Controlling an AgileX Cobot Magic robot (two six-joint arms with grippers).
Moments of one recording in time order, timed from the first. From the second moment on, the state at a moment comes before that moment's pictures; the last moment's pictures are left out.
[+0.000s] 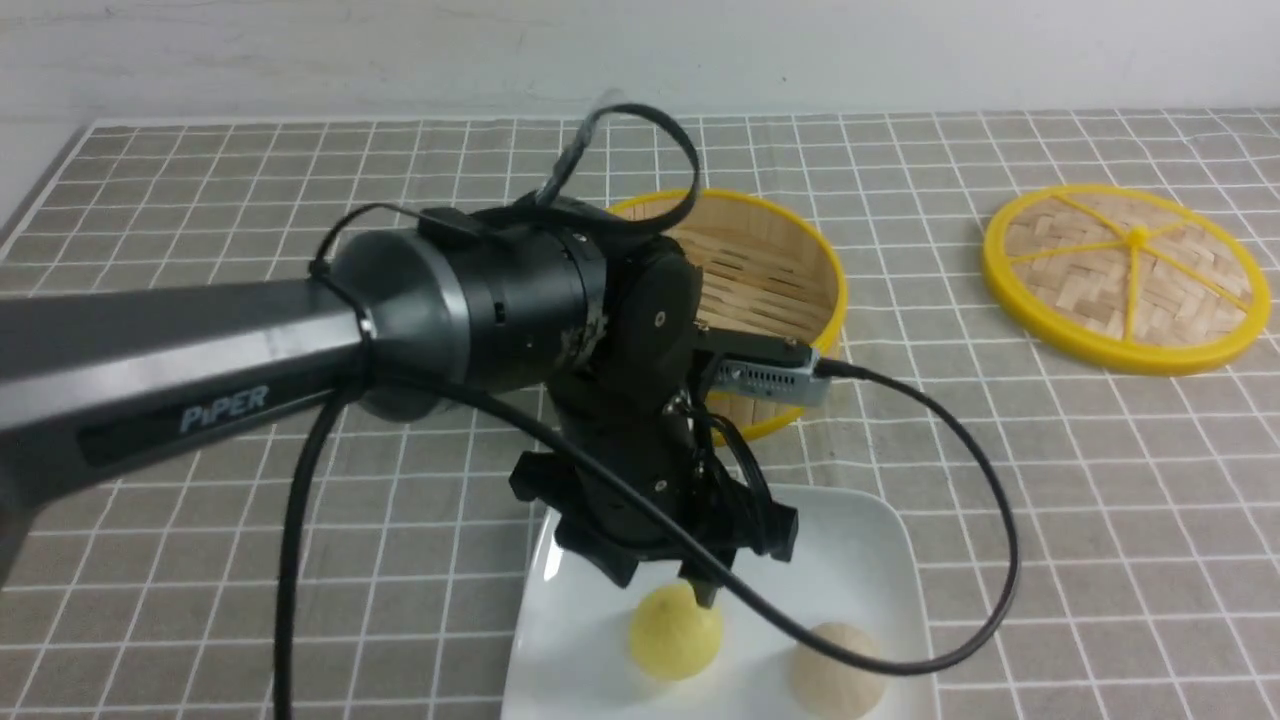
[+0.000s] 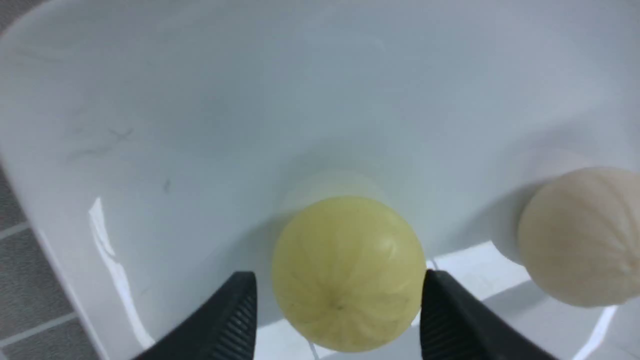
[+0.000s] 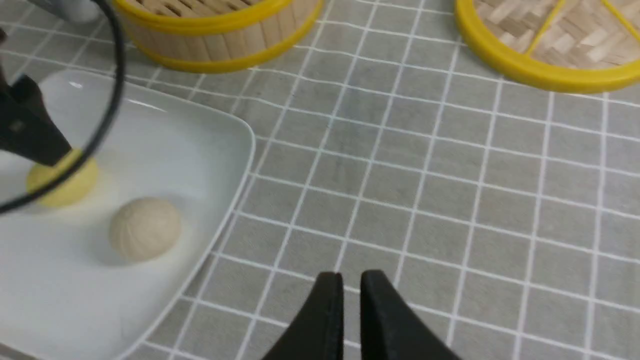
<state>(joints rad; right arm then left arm) 0.74 0.50 -0.75 -0.33 1.08 0.52 -0.77 1.80 -1.32 -0.06 0.93 -0.35</state>
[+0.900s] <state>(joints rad) 0.74 0.05 -0.32 -0.08 0.49 0.18 -0.76 1.50 -1.36 0.15 1.13 -0.38</state>
